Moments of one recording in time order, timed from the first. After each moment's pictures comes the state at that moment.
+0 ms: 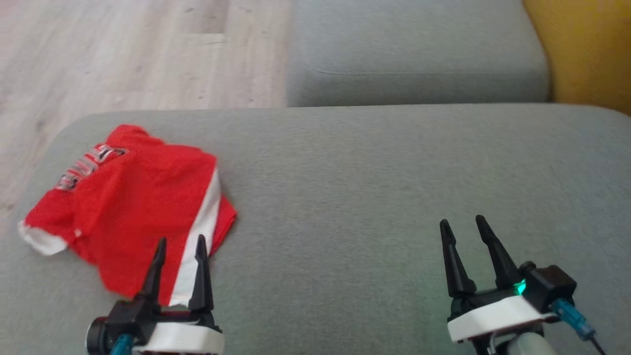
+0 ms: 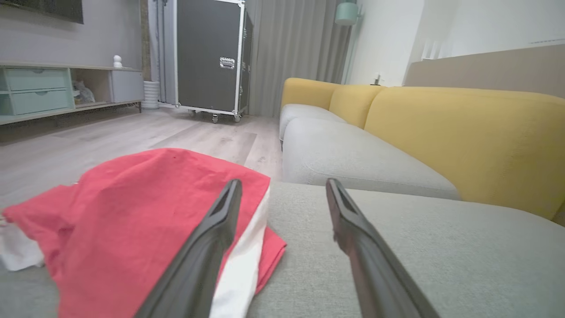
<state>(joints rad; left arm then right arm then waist) 0.03 0.05 -0.14 0.22 -0.23 -0.03 -0.25 0.04 -0.04 0.18 0.21 0.25 0.13 -0.25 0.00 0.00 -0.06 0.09</state>
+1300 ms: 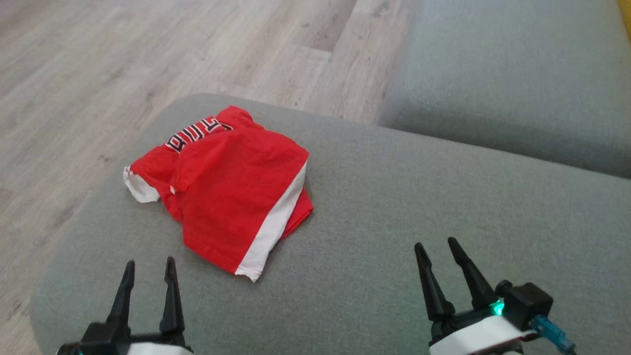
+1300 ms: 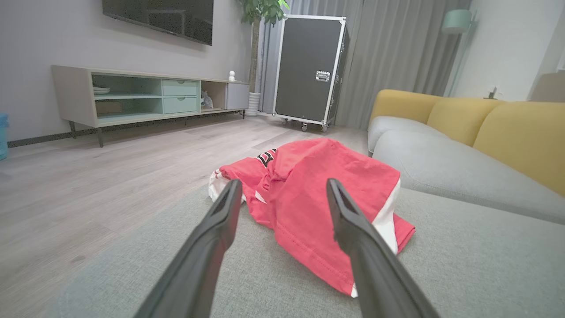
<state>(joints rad) 0.11 0.05 0.00 0.22 -0.15 -0.07 -0.25 0.08 -0.04 0.29 0.22 0.31 0.13 -0.25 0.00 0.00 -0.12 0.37</state>
